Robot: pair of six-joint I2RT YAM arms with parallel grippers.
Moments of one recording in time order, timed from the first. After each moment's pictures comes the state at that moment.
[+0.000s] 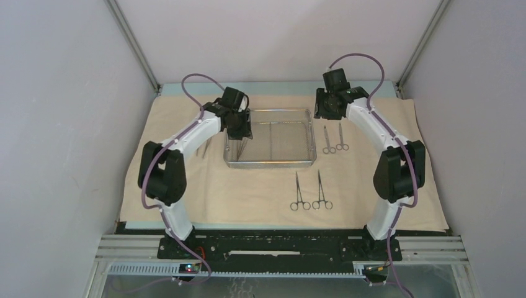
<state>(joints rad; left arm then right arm) -0.41 1.77 1.44 -0.67 0.05 -0.45 0.30 1.86 1.67 -0.73 0.11 0.34</state>
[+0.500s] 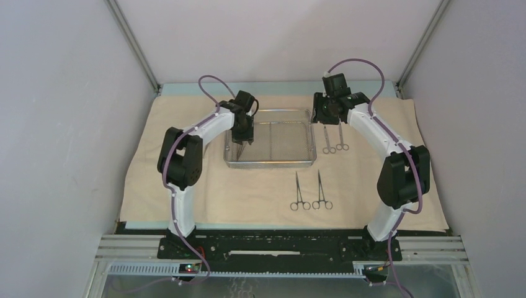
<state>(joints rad) -0.43 2.03 1.60 -0.75 -0.07 -0.40 0.33 1.76 1.56 -0.68 0.02 0.36</state>
